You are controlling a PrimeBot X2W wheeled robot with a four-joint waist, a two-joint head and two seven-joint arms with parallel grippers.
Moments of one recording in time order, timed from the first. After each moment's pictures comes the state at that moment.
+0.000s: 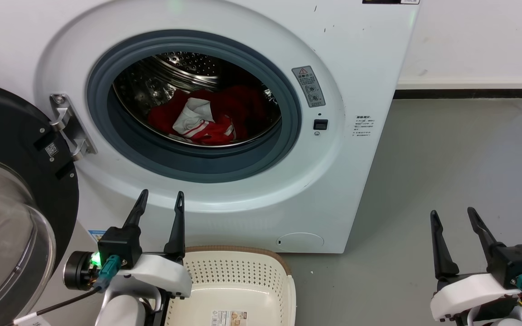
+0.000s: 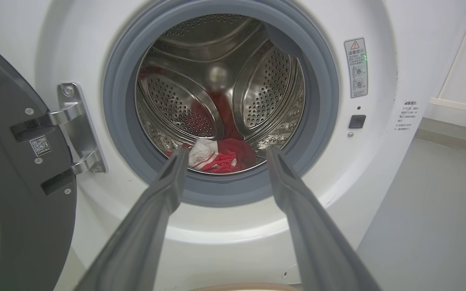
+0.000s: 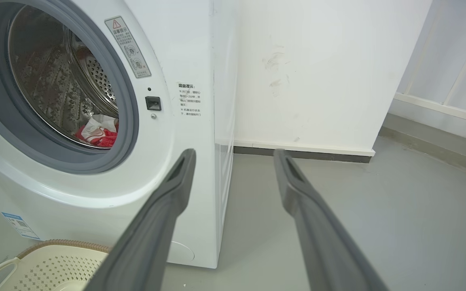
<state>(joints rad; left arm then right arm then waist) -0.17 0.09 -0.09 0.26 -0.13 -0.04 -0.24 -0.02 -0.05 -0.08 0.14 0.00 0.13 -0.19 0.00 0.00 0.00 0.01</state>
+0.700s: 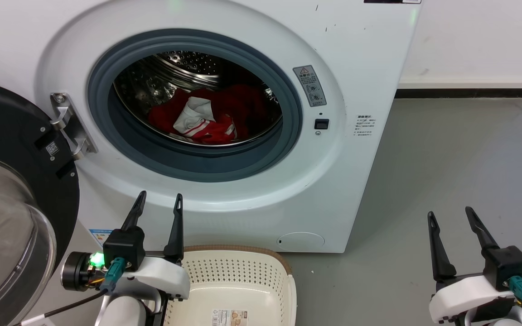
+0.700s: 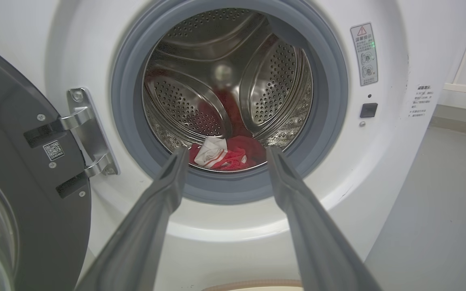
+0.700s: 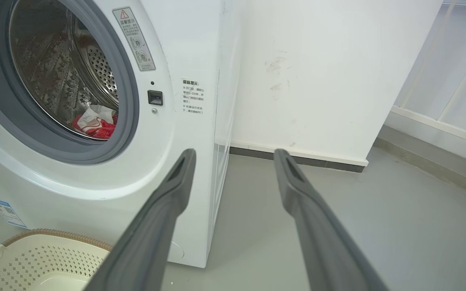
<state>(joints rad) -0.17 0.08 -0.07 0.29 -0.05 -0.04 -0.26 -0.02 -0.05 -0.07 0.14 -0.09 0.13 -0.21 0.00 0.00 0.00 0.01</state>
